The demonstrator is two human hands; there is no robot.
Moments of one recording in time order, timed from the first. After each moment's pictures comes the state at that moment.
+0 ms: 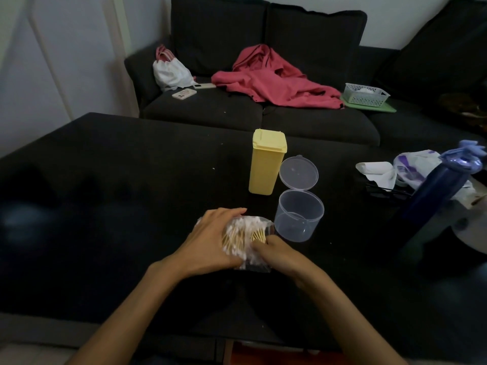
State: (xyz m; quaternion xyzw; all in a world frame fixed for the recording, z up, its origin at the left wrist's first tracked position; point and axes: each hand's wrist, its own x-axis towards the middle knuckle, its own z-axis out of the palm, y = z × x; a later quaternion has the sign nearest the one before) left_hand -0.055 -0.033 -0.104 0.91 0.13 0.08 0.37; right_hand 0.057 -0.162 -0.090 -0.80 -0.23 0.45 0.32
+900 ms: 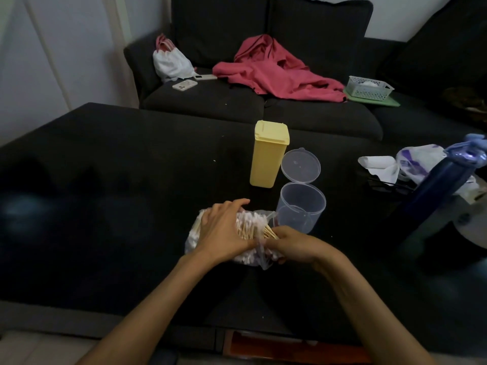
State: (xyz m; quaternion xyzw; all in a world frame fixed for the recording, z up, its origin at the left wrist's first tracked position) left_hand -0.024 -0.049 -0.122 0.91 0.24 0.13 0.31; right_hand 0.079 -0.173 -0.085 -0.80 -0.30 0.46 0.24
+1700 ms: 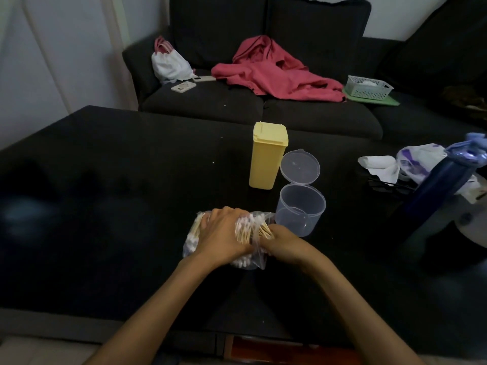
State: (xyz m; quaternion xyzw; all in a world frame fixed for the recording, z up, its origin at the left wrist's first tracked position) left_hand -0.025 -0.053 -0.118 0.93 0.26 0.10 0.26; right_hand 0.080 -0.159 -0.104 -0.79 -0.32 0.41 0.31
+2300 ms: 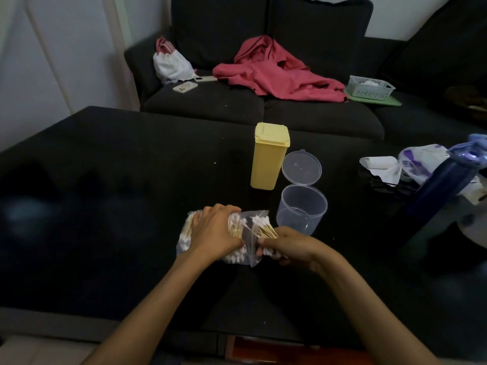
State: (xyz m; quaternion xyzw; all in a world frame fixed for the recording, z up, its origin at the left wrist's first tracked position) left_hand -0.029 -0.039 -0.114 0.92 0.30 0.07 0.25; right_hand 0.087 -0.168 -0.094 -0.77 -0.26 0.50 0.30
